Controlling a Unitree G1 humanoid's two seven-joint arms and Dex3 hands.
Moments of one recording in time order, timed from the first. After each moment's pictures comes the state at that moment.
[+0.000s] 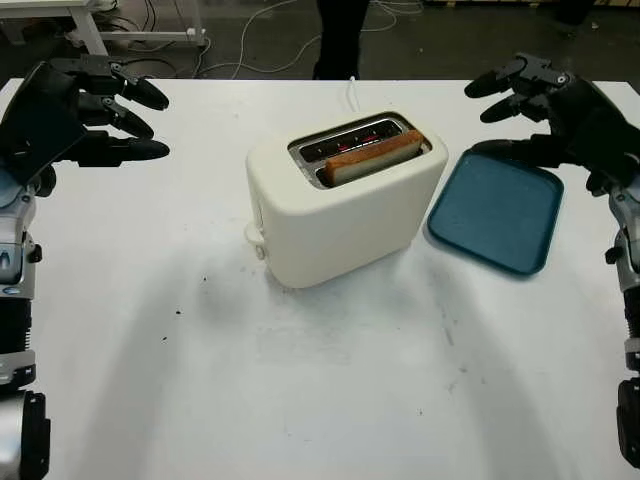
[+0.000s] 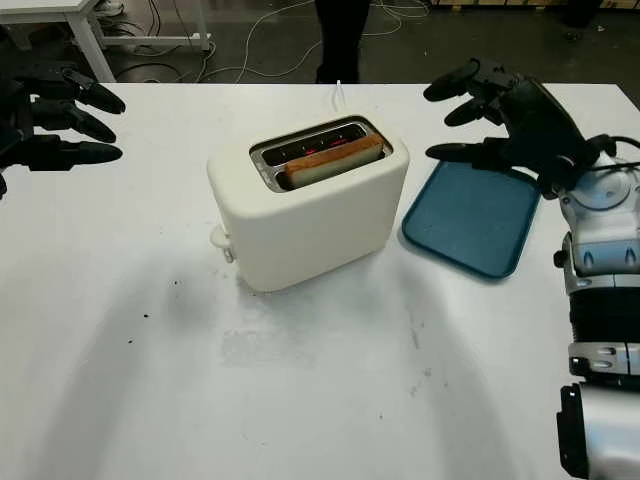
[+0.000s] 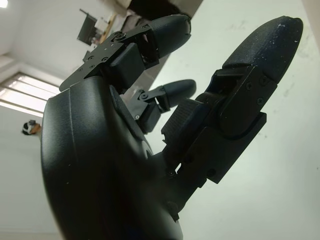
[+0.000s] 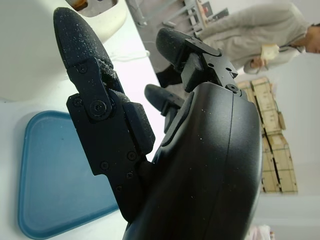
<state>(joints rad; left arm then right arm) -0.59 0.66 0.18 0.19 0.01 0.06 -0.38 -0.66 -0.66 -0.09 0.37 -0.04 -0.07 0.51</state>
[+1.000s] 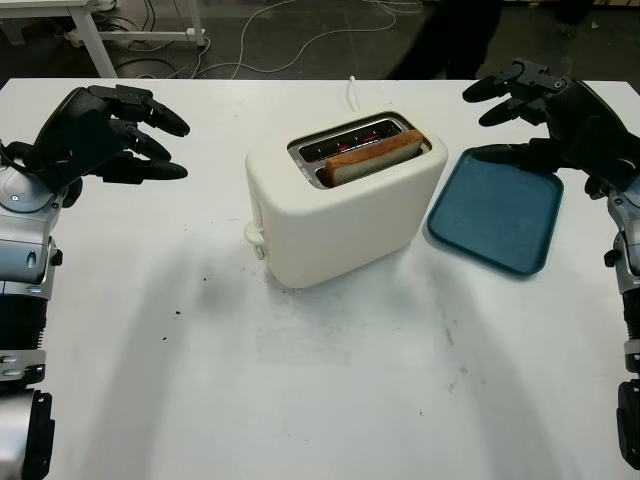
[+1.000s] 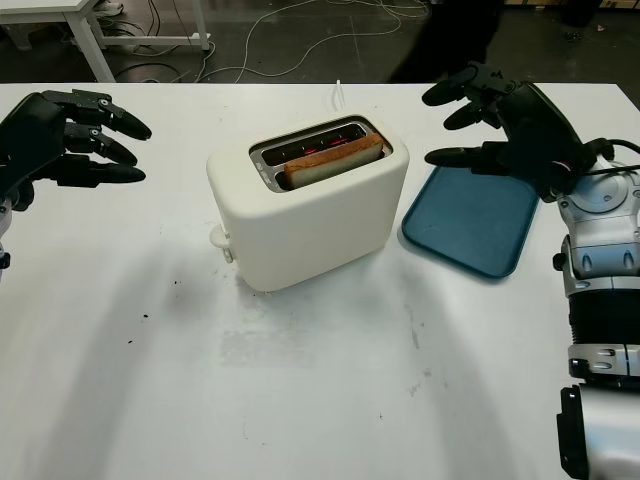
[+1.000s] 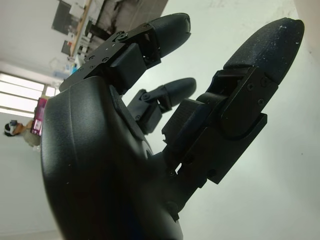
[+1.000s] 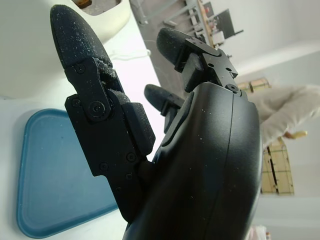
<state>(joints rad) -0.61 0.66 0.10 0.27 0.05 0.07 -0.39 -0.66 -0.66 -0.08 0.38 -0.06 -0.07 0.51</state>
